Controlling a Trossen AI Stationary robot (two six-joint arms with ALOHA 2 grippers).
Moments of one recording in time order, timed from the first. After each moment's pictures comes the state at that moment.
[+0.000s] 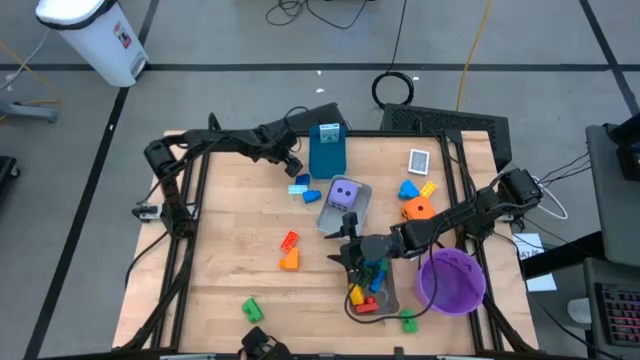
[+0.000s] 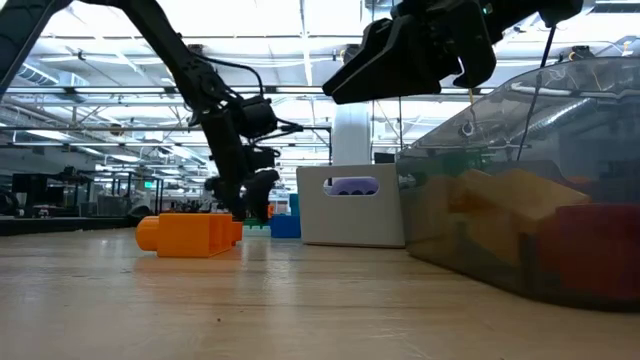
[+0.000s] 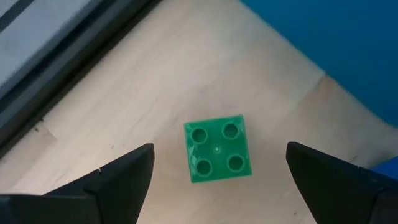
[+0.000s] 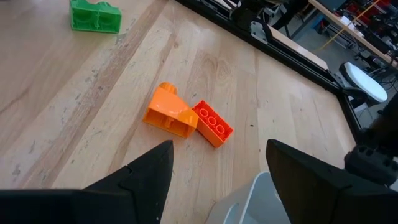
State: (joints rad) left arm 0.65 1.85 1.07 -0.28 -0.08 -0.08; right arm 0.34 1.62 0.92 0.22 0.39 -0.30
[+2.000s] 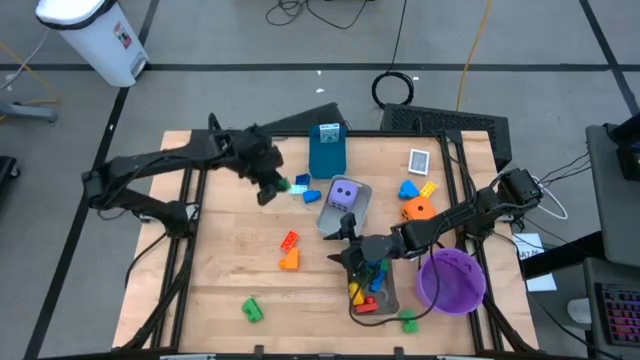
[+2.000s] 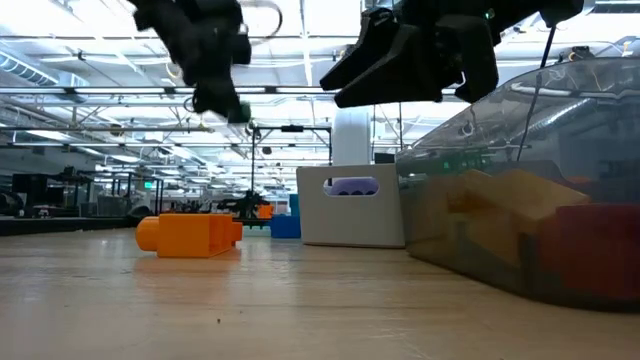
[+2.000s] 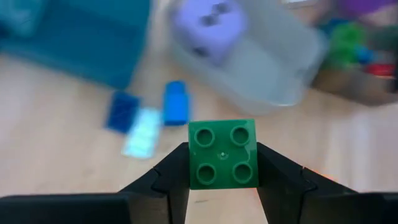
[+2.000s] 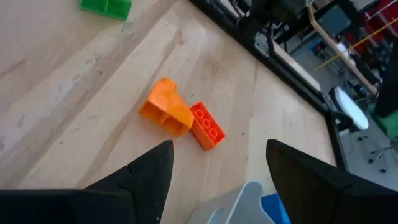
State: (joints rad) left arm 0.42 1.31 1.07 -0.69 0.30 0.00; right arm 0.34 1.62 0.92 0.23 0.39 -0.46
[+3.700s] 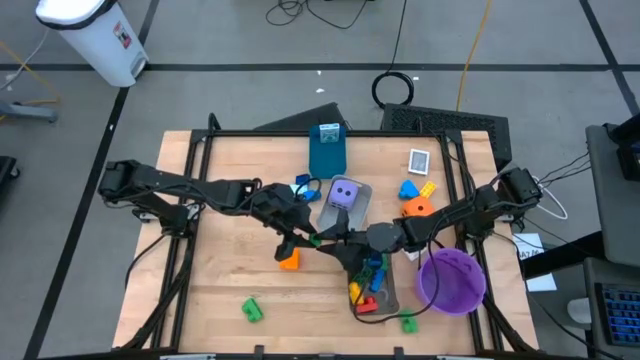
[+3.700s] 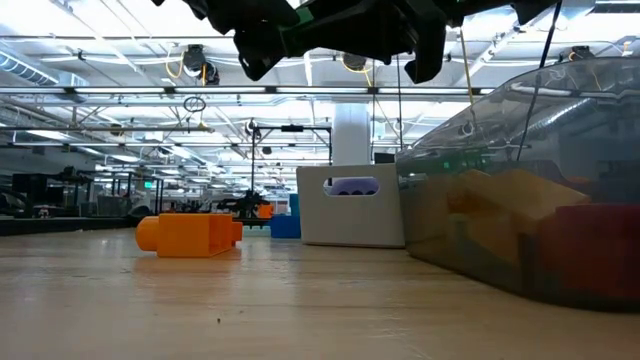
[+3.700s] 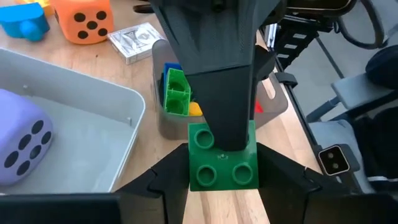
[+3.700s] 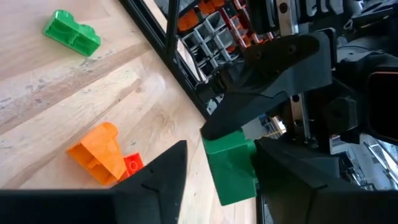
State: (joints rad) left arm -0.07 1.46 1.07 -0.21 0.27 -0.16; right arm 0.30 1.62 0.92 0.51 0.31 -0.88
